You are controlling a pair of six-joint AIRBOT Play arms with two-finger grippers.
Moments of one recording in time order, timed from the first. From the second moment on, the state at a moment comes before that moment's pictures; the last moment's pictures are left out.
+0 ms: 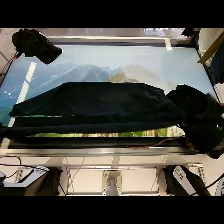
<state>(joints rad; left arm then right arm) 1.19 -1.08 0.73 0.84 -1.04 -1.11 -0.60 -0.91 0.67 -1.10 1.24 1.29</state>
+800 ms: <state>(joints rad) 1.09 -1.08 0.77 1.36 -0.99 -1.41 -0.68 -0.79 0.62 -1.33 1.35 1.32</state>
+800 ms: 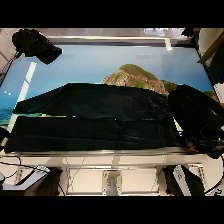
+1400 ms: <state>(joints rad) 0.83 -1.20 1.04 1.04 -1.05 -1.38 -0.68 -0.83 0.90 -1.05 1.21 1.33</state>
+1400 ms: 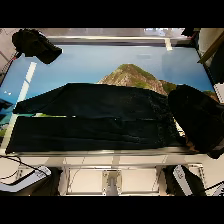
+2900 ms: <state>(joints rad) 0.66 -1.50 1.03 0.96 -0.85 -1.73 -0.68 -0.84 0.90 -0.91 1.24 1.33</state>
